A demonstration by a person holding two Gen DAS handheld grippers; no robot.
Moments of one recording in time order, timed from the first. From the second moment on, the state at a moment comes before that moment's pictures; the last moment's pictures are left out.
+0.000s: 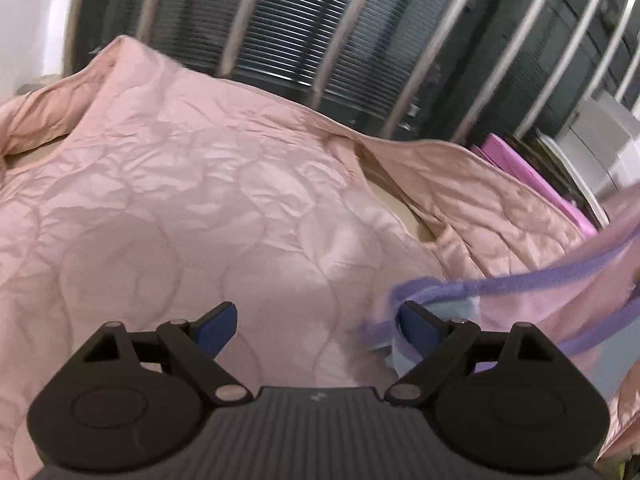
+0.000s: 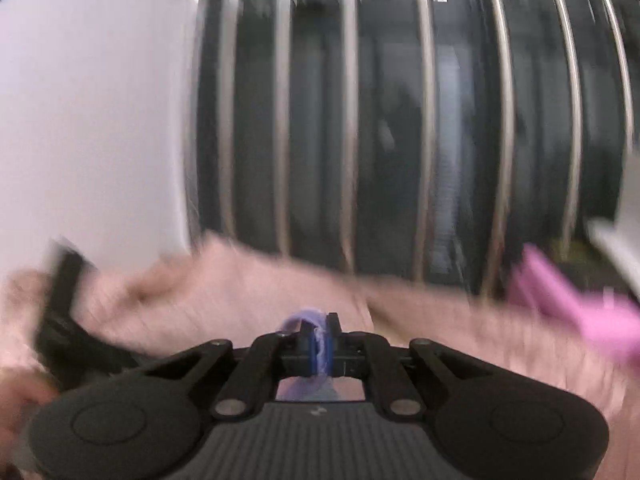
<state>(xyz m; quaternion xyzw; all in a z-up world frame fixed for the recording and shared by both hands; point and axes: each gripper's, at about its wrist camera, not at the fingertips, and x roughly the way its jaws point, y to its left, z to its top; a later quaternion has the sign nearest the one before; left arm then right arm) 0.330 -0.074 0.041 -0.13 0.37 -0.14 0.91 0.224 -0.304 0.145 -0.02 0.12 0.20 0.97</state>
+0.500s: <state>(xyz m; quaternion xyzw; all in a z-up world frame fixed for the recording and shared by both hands) 0.287 -0.064 0.075 -0.21 0.24 -0.37 0.87 0.185 -0.322 0.164 0.01 0.00 0.28 0.96</state>
